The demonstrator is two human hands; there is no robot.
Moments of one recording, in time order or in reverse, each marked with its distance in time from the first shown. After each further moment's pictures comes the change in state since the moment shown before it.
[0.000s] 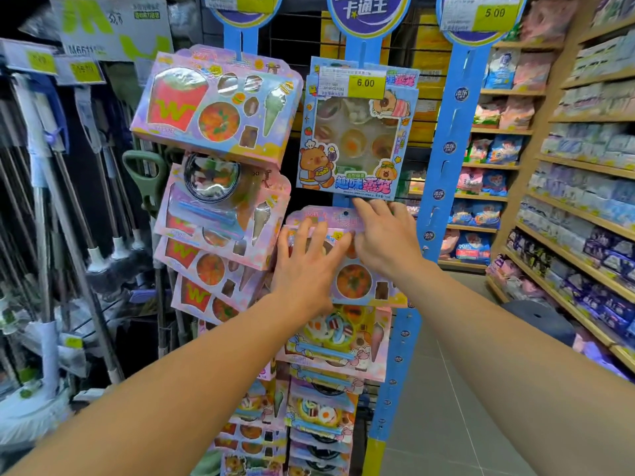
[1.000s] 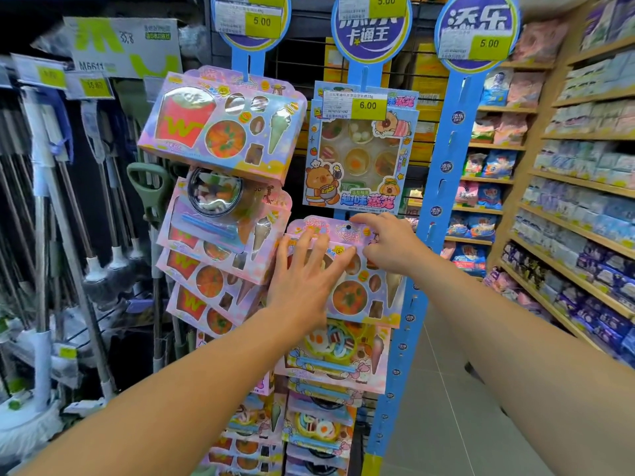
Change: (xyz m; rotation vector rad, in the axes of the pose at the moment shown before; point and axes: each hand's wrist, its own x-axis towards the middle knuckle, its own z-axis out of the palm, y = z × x) left_hand -0.006 -0.009 -0.006 0.033 0.068 0.051; right_hand 0.022 0.011 -0.023 0.206 -0.272 0.018
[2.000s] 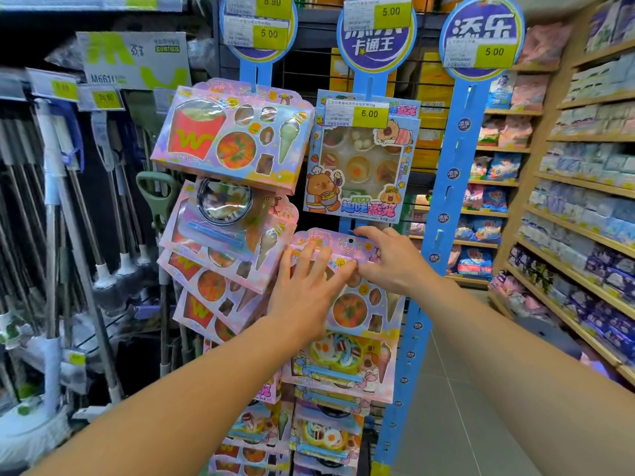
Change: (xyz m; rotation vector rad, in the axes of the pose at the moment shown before) left_hand -0.006 -0.008 -0.001 0.029 -0.040 0.041; right_hand -0.015 -0.002 0.012 0.023 0.040 -0.015
